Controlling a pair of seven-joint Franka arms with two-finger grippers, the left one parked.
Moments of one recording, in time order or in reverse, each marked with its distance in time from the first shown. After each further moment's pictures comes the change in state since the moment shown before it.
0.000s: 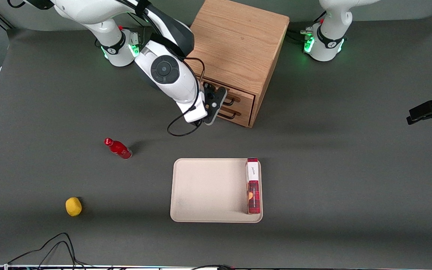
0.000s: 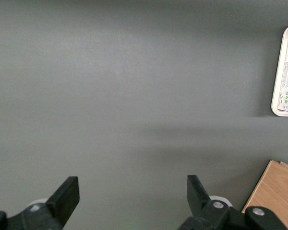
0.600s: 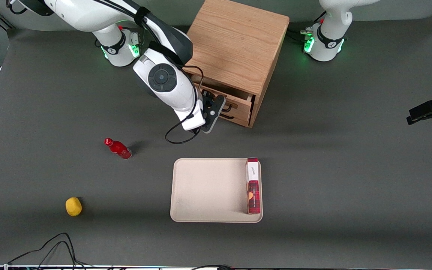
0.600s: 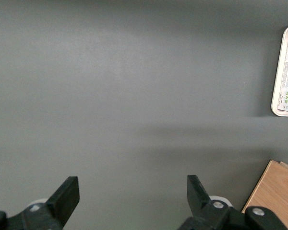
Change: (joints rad) arm -0.004 0.039 -0.008 0.046 -0.028 0.002 0.000
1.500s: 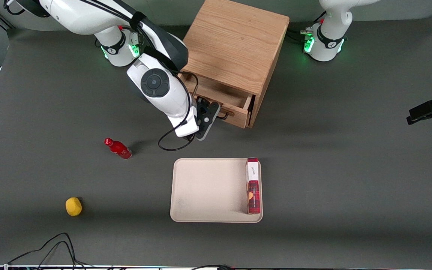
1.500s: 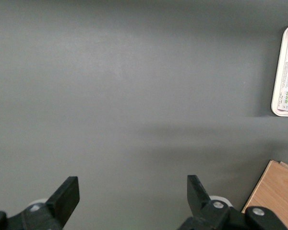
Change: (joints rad) arm -0.015 0.007 -0.026 0.026 -0.032 0.000 -0.029
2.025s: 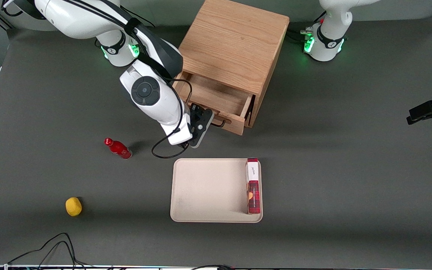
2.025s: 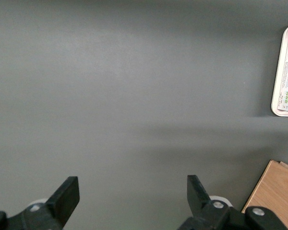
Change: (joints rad) arm -0.009 0.021 -0.027 0.040 -0.002 0.000 -0.049
